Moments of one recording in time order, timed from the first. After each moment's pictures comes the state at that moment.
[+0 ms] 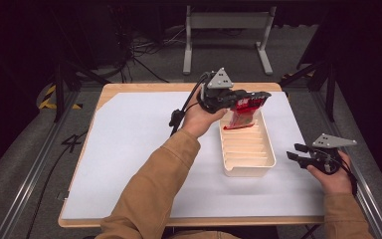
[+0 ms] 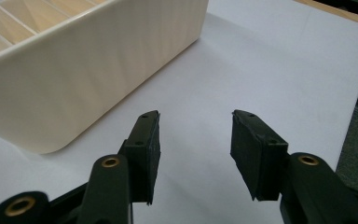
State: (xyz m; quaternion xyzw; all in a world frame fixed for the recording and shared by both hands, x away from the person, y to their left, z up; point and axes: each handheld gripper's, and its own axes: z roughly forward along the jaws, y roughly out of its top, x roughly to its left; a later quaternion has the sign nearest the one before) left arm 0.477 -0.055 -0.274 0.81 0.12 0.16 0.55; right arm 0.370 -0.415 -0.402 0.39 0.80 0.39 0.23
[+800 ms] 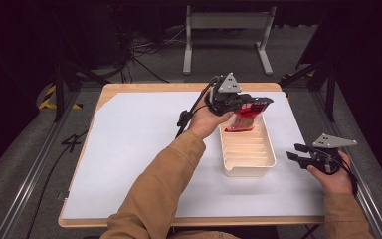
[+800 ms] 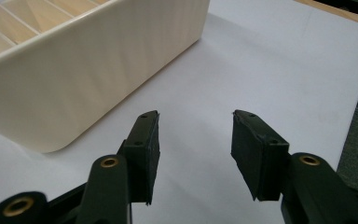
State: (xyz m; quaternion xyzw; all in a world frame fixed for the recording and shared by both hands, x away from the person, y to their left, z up) left arm 0.486 -0.074 -0.292 0.82 0.11 0.16 0.53; right arm 0.369 -0.415 -0.402 0.39 0.80 0.39 0.23
